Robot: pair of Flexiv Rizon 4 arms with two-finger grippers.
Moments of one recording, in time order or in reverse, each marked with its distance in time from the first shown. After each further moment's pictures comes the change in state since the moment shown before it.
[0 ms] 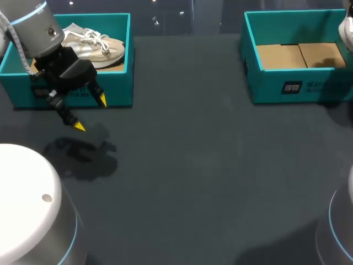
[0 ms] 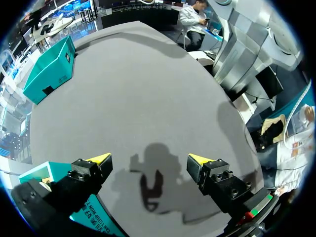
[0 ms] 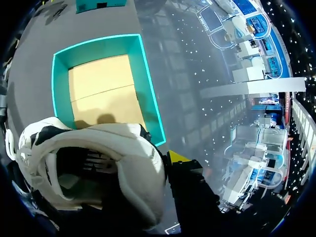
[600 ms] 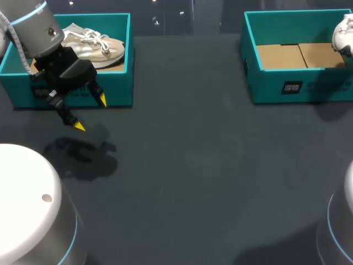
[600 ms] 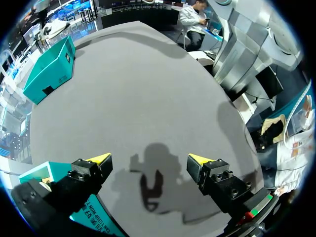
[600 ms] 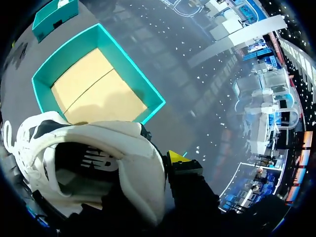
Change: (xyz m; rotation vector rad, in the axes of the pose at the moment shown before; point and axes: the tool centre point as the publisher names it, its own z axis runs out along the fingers) left arm 0.000 0.000 0.000 0.000 0.000 0.000; right arm 0.027 -0.080 0.015 0.143 0.023 0.464
